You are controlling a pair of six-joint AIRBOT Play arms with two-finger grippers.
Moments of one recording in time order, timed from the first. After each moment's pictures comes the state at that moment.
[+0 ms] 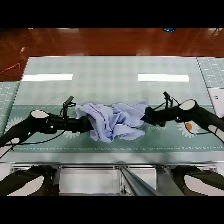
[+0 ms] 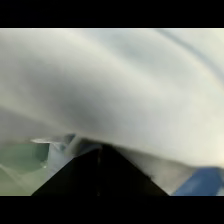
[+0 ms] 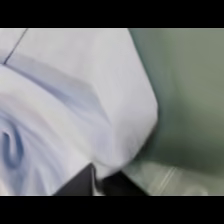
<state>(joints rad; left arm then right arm) -0.18 -1.19 0.46 0.32 -1.00 -1.01 0.10 -1.32 0.65 -0.69 0.86 1.44</state>
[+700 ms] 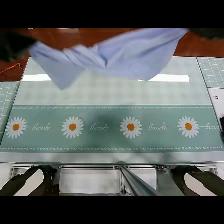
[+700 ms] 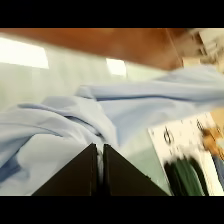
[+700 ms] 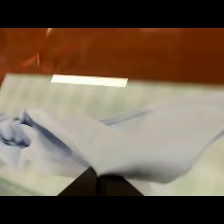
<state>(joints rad) 0.31 -1.01 1.31 0.37 -1.21 -1.16 -0.03 -1.08 1.67 -0.98 1.15 1.46</state>
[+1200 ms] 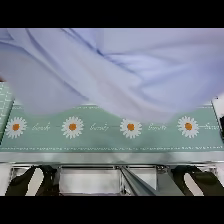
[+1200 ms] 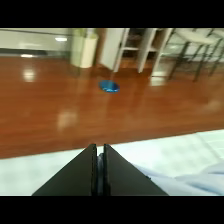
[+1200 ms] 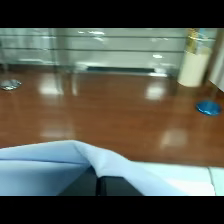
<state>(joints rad) 0.44 -0.69 1.60 0.66 -1.23 -1.26 -0.04 -0.66 1.83 -1.41 1.33 1.57</state>
